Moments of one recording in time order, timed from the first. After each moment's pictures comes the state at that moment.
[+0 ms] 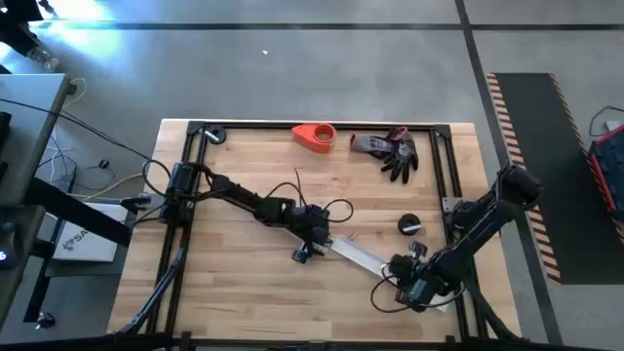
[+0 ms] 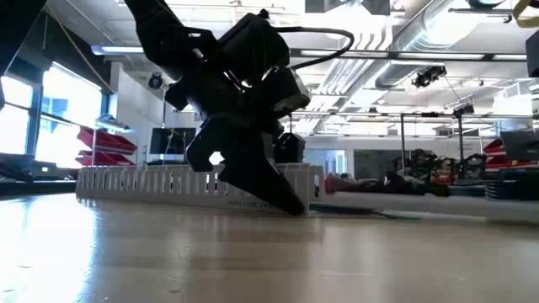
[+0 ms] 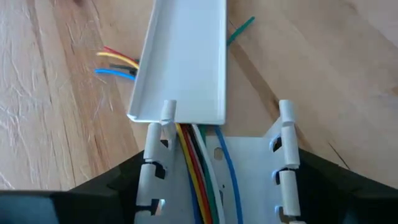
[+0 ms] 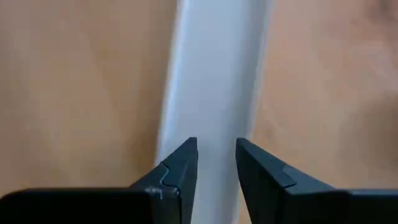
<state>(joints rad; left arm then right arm) -0.09 2.03 1.08 0.15 0.19 0.32 0.85 1.58 0.82 -0.66 0.28 1.17</state>
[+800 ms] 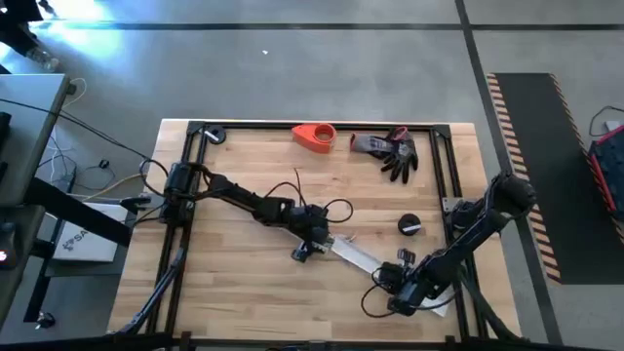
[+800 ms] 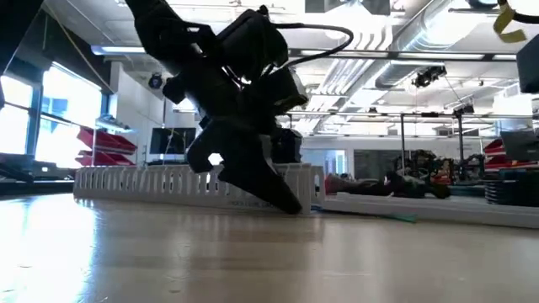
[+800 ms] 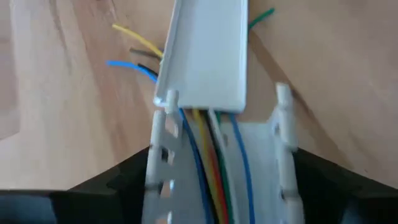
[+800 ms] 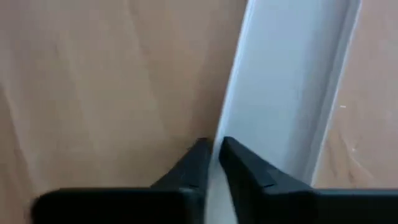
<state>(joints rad) -0.08 1.97 1.07 0.06 0.11 0.39 0.82 1.70 0.83 -0.48 0.23 1.12</state>
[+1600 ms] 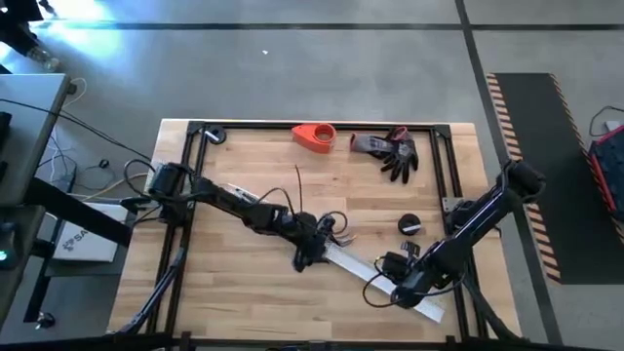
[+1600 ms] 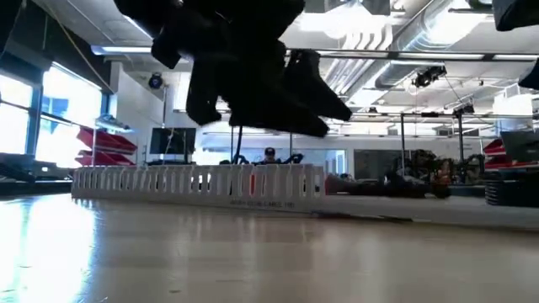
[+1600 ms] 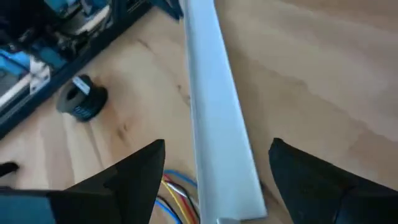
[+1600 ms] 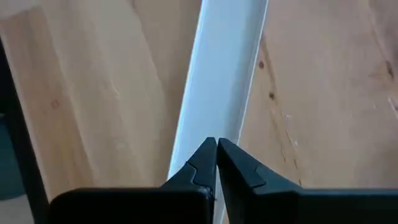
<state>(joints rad) -0.21 1.93 1.08 0.28 0.07 0.59 0.78 1.51 0.92 -0.68 0.22 1.07</state>
